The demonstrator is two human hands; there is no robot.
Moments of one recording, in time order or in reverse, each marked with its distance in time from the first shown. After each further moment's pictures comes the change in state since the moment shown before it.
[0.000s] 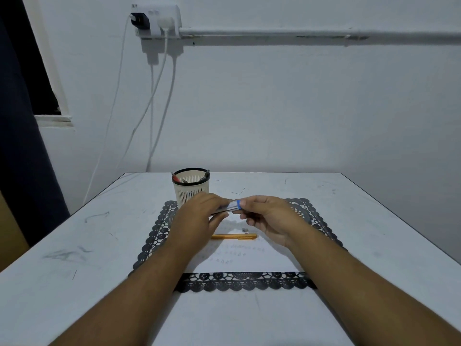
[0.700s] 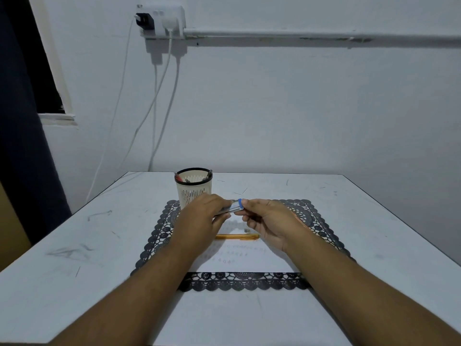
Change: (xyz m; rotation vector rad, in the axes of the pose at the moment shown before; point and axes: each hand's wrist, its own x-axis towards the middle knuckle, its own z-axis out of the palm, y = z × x) left_hand -0.003 0.003 0.001 -0.022 0.012 -0.011; right_hand 0.001 0.011 0.008 0.110 0.115 0.032
